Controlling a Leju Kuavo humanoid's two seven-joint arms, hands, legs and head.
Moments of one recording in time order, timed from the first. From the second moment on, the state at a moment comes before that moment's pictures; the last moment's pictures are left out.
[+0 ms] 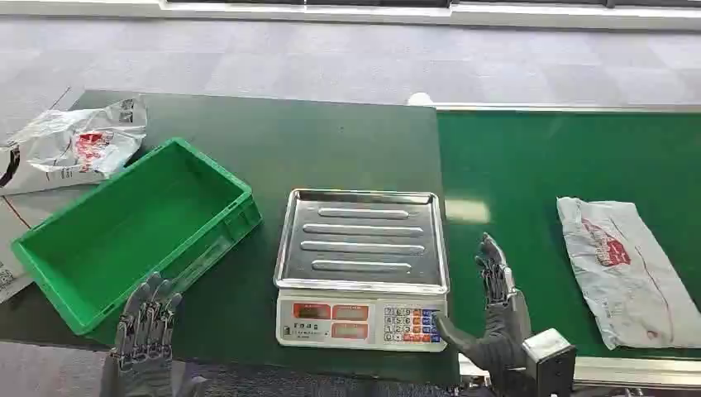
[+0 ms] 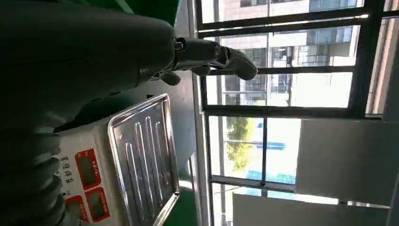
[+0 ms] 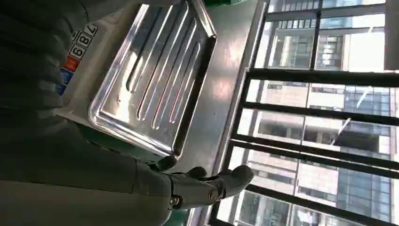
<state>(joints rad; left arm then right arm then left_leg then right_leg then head) 0.53 -0.10 -0.20 -2.02 0.02 -0.13 -0.59 0.27 -0.20 0.32 -1.84 0.08 -0.23 -0.49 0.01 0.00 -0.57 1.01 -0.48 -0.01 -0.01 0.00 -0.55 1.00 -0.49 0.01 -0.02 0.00</state>
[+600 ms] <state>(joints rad) 0.51 -0.07 -0.24 -1.96 0.00 -0.04 -0.52 -0.13 -0.24 0.06 -1.41 0.67 -0.28 -0.16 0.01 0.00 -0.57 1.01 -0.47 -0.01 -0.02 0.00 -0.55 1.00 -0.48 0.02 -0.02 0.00</state>
